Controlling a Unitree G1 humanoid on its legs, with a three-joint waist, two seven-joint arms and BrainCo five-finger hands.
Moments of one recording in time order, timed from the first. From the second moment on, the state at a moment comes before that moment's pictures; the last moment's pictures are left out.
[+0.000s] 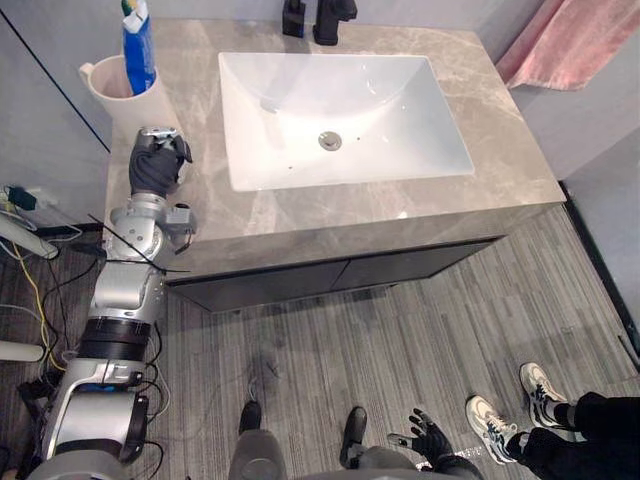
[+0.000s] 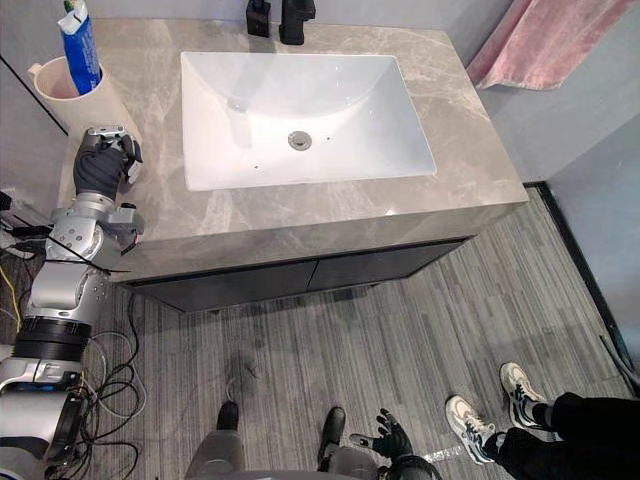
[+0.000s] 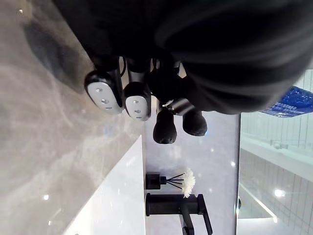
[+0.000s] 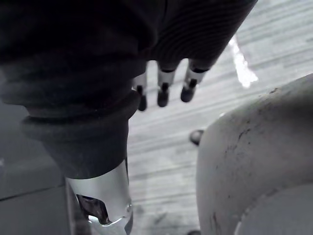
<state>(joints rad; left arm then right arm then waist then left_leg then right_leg) -0.55 0.64 0.01 0.25 -0.43 -0.05 0.13 0.22 -0.06 0.08 0.80 0.11 -0.10 0.00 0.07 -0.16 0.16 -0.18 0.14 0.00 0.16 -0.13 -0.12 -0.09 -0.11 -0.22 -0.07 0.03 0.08</state>
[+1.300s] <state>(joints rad) -0.77 0.88 -0.08 0.44 -0.43 -0.03 0.10 0.22 -0.05 0.10 0.76 0.13 -0.11 0.00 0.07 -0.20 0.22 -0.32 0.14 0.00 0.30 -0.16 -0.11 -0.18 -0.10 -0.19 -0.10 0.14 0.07</state>
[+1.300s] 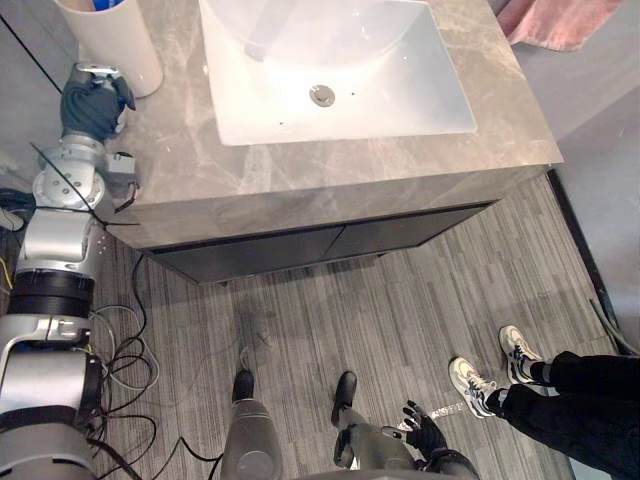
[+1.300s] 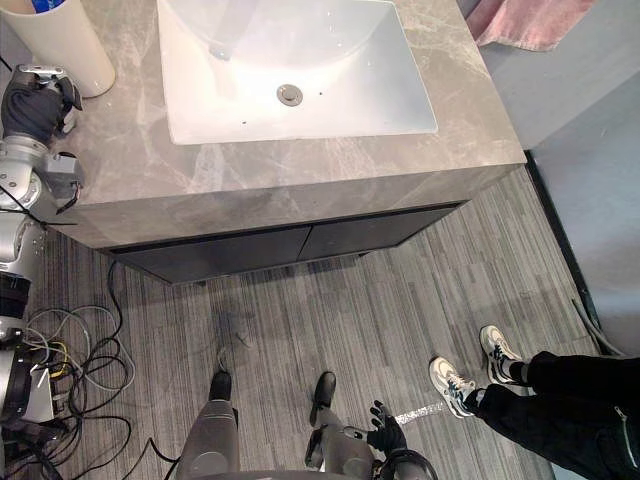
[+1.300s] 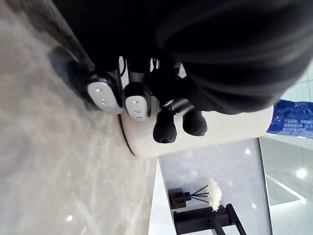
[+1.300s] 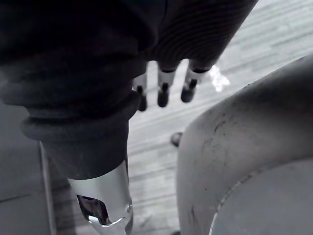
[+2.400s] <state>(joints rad) -1.25 0.95 -0.18 0.75 -0.28 -0.02 0.12 0.24 -0.05 0.14 0.69 0.19 -0.14 0.02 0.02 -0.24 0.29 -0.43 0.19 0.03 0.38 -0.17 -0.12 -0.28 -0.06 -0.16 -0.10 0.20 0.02</state>
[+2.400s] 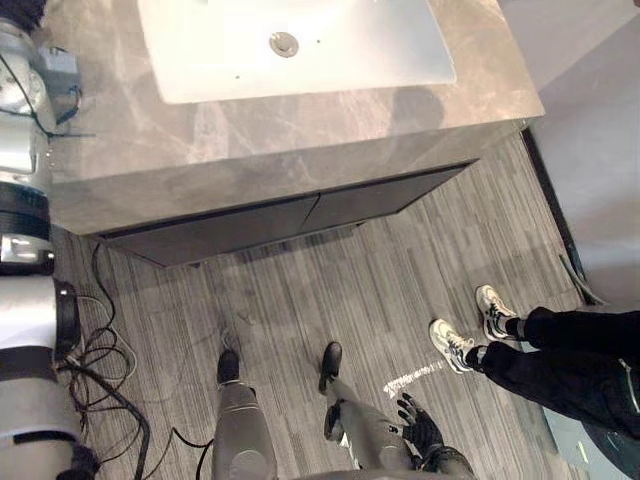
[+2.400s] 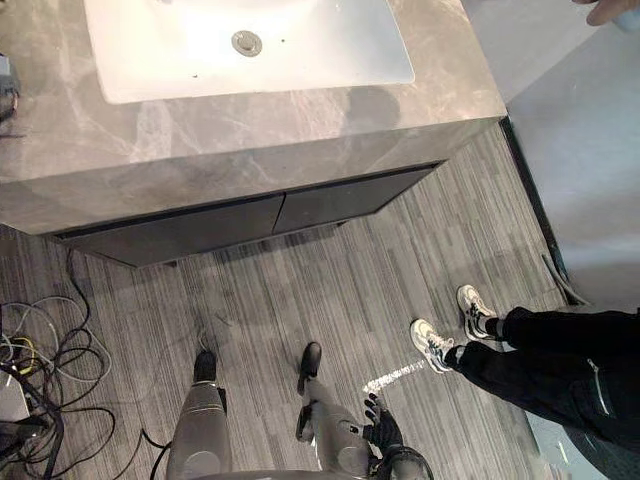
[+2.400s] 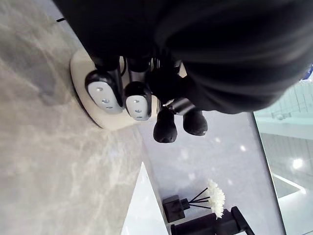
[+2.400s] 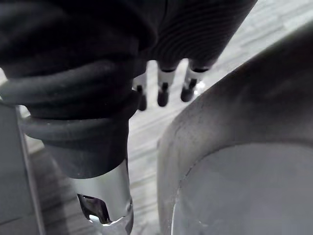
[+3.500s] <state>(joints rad) -1.05 0.80 -0.13 0.31 -0.31 -0.05 0.16 0.32 -0.06 0.14 0.60 0.22 -0.15 0.02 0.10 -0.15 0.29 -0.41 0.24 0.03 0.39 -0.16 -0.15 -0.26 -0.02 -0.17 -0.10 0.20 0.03</state>
